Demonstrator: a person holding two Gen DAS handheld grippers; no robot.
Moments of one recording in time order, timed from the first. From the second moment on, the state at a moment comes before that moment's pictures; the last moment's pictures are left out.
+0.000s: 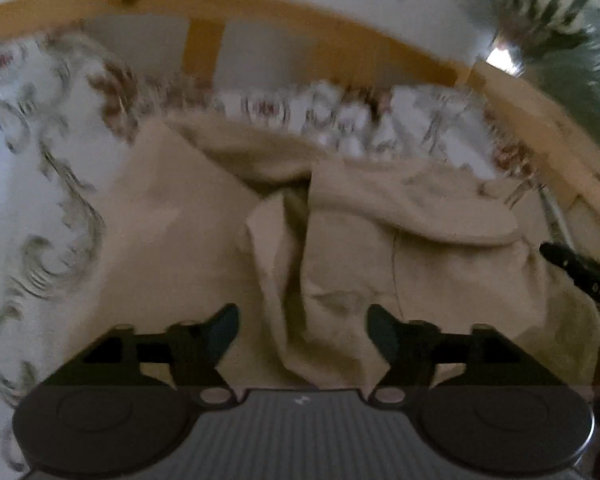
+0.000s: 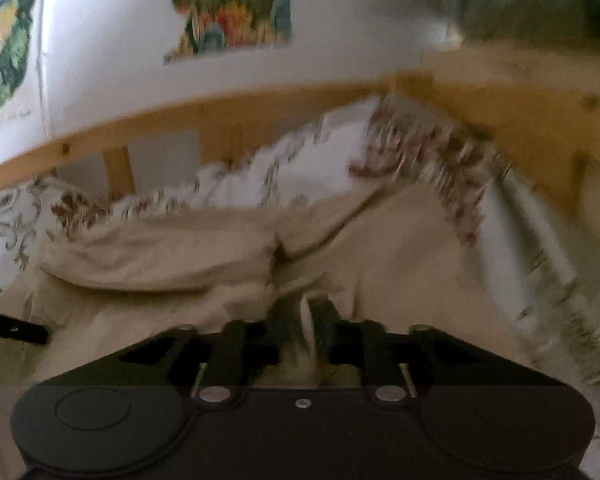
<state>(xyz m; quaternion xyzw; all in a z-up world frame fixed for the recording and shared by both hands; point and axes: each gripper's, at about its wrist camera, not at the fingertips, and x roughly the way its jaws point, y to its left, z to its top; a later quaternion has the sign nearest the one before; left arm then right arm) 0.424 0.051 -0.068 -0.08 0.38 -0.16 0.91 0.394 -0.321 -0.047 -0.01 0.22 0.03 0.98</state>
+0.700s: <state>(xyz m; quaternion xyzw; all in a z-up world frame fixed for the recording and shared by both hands) 0.489 0.047 -0.080 -0.12 0.33 -0.09 0.93 0.449 -0.276 -0.072 -0.12 0.21 0.03 0.97</state>
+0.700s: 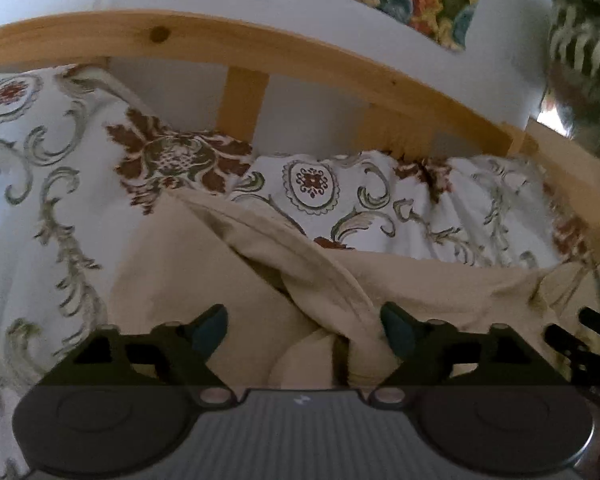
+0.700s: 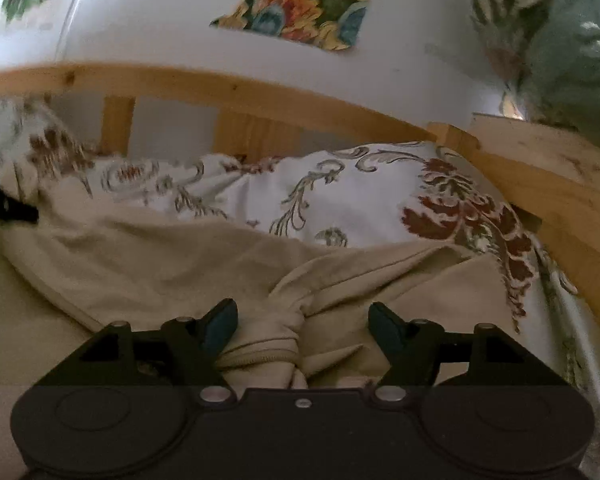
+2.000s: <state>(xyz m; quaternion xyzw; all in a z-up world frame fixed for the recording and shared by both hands) 0.129 -0.043 -0.075 0.22 0.36 -0.30 0.86 0.121 -0.219 -0.061 -0.32 0.33 0.23 0.86</state>
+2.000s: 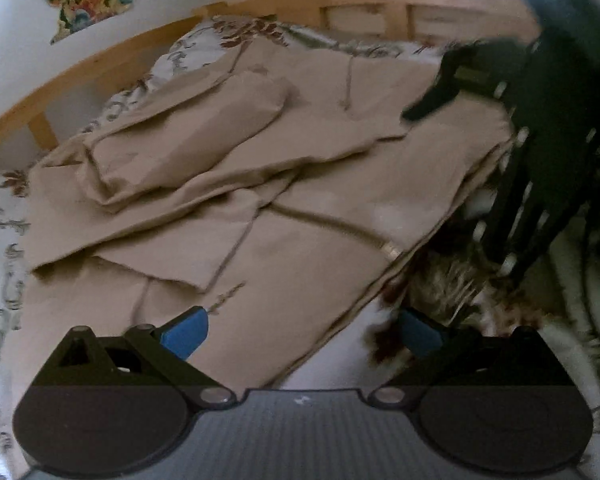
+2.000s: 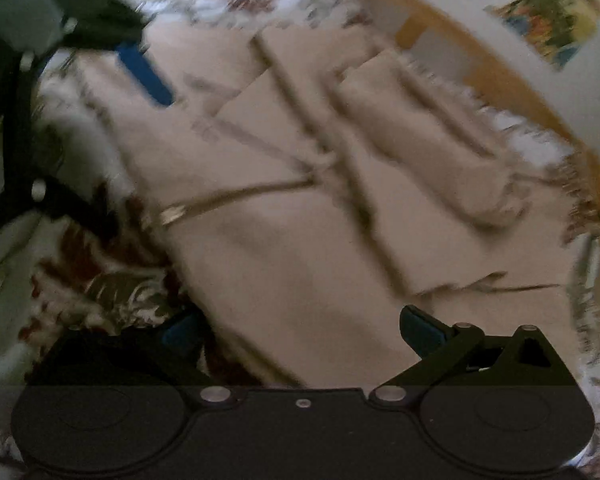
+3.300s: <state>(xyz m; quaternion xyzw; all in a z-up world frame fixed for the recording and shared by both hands) 0.136 -0.002 -0.040 0.21 0.32 -0.18 0.90 0.119 -0.252 -0.020 -0.29 0.19 0.14 0.93</state>
